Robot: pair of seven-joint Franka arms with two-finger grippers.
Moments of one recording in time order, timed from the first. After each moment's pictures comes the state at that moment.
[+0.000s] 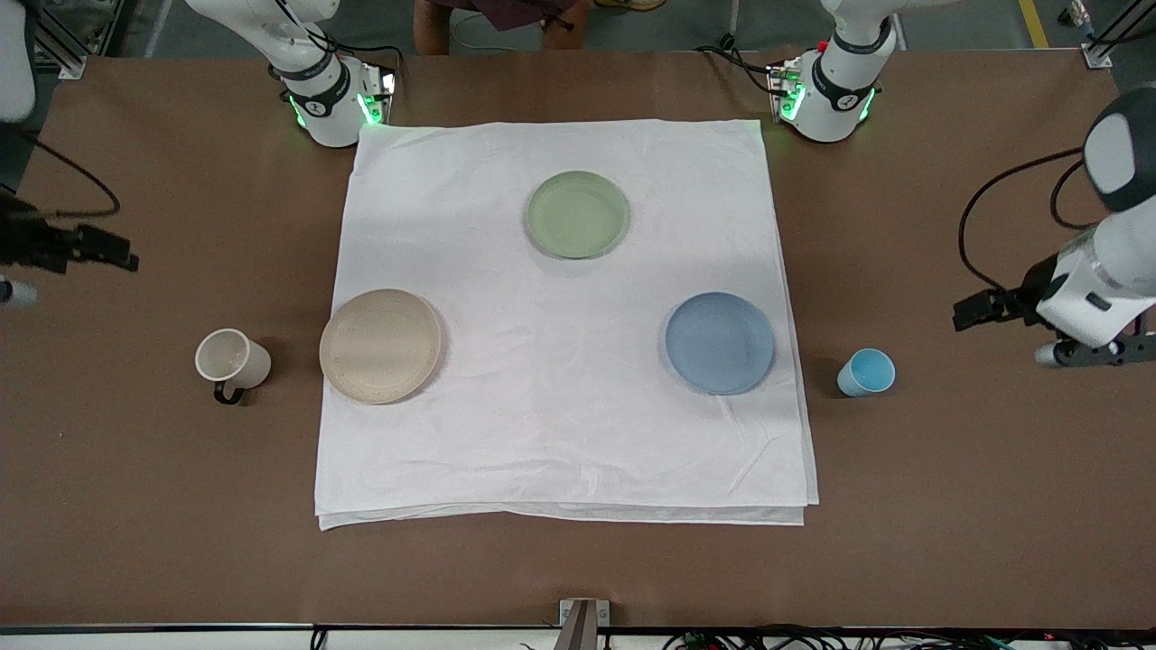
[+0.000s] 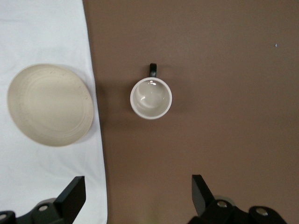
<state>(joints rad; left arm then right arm) 0.10 0.21 -0.07 -1.77 0.03 1.95 -0.06 -0.07 0.16 -0.11 -1.68 -0.02 1.70 -0.17</state>
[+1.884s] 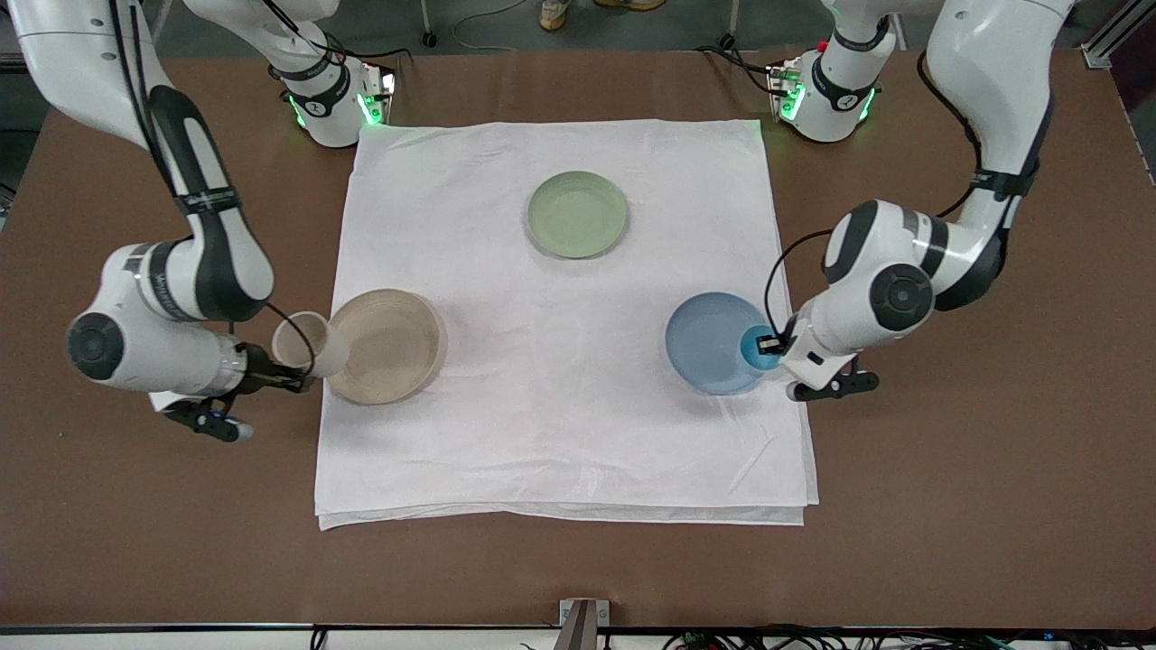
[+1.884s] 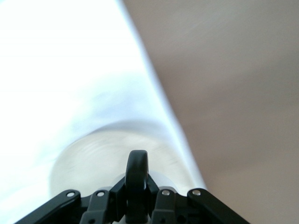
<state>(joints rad) -0.07 0.45 -0.32 -1.86 0.03 2.18 -0.57 0.04 0.46 0.11 -1.80 0.11 2.13 0.42</state>
